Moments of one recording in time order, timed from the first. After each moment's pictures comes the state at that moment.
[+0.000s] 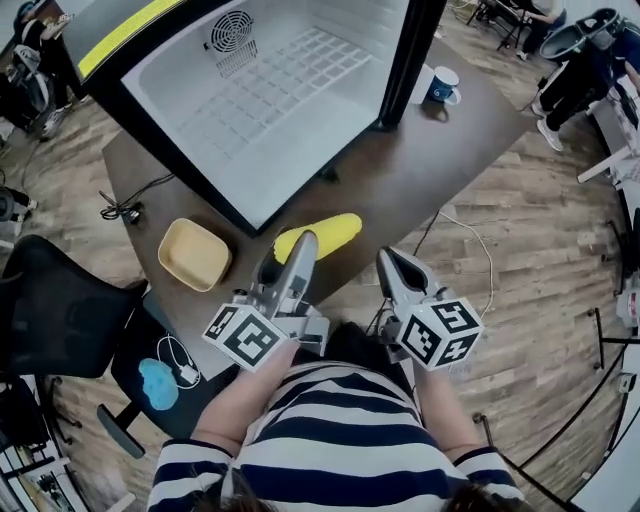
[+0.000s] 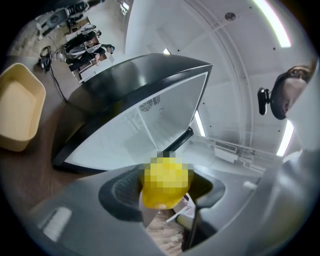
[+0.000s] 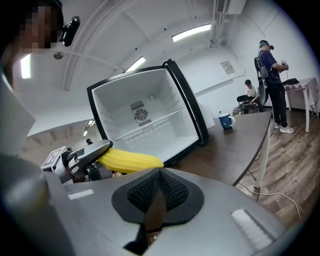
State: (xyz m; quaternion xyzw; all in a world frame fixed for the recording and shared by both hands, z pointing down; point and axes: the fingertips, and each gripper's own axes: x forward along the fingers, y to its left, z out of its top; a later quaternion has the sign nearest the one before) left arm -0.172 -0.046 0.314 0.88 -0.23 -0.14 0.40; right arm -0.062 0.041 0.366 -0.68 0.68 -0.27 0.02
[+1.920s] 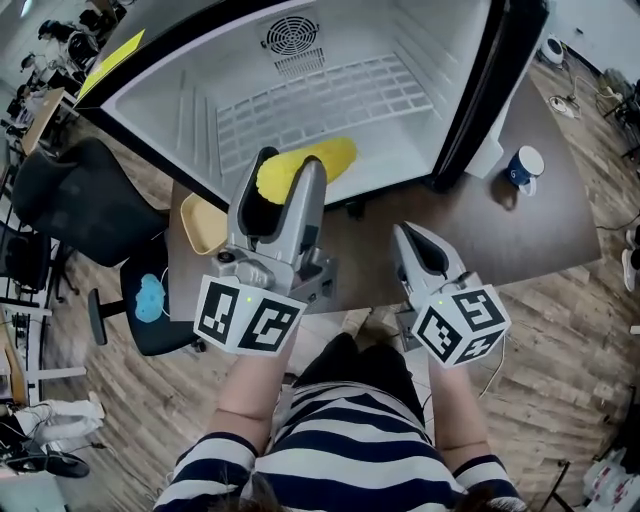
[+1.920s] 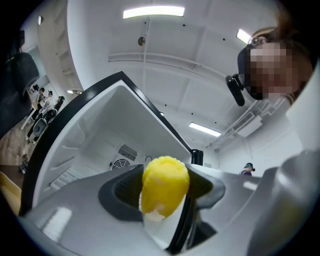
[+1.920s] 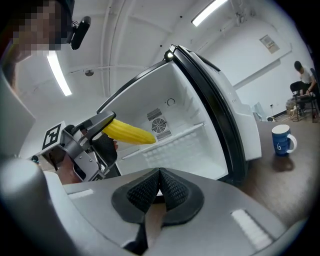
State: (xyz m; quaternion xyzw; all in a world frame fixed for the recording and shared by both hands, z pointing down) left arm -0.078 -0.105 0.161 0.85 -0.48 -0.22 0.03; right arm 0.043 -0.075 0.311 -0.48 0.85 -0.22 0.03
